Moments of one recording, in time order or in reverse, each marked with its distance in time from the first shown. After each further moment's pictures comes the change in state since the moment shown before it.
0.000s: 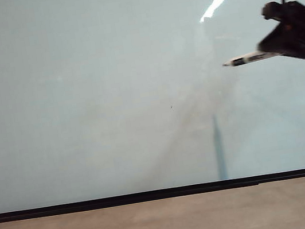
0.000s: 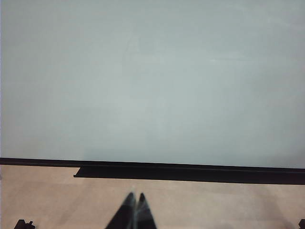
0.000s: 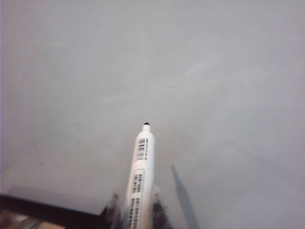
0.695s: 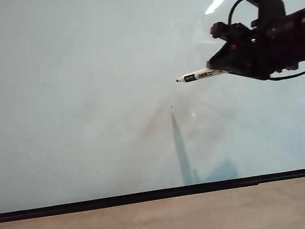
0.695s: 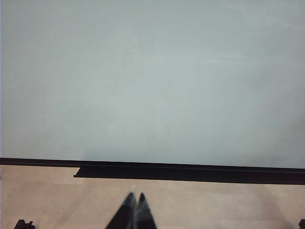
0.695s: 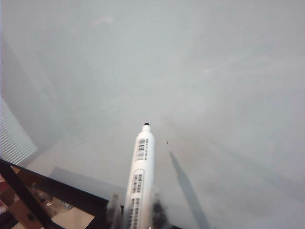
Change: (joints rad) left arm 0.000 0.000 0.000 0.000 0.000 0.000; right arm 0.147 0.229 0.179 0.029 -0.024 0.021
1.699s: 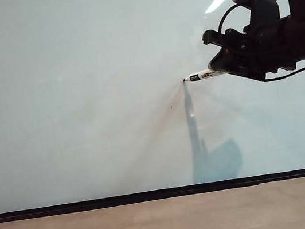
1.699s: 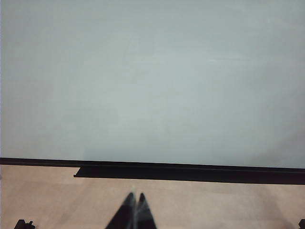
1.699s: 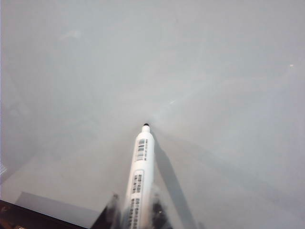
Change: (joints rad) left arm 0.000 0.000 0.000 0.000 0.000 0.000; right arm 0.007 0.062 0.077 -0.006 0.128 0.004
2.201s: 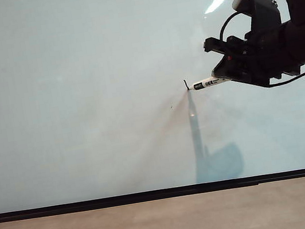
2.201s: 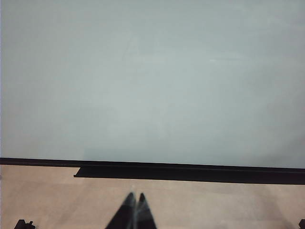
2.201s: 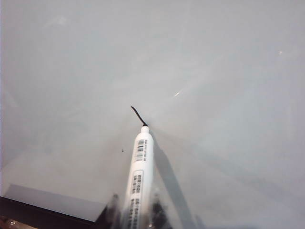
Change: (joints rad) left arm 0.000 0.000 0.000 0.000 0.000 0.000; right arm 0.001 0.000 -0.004 -0.048 0.035 -0.005
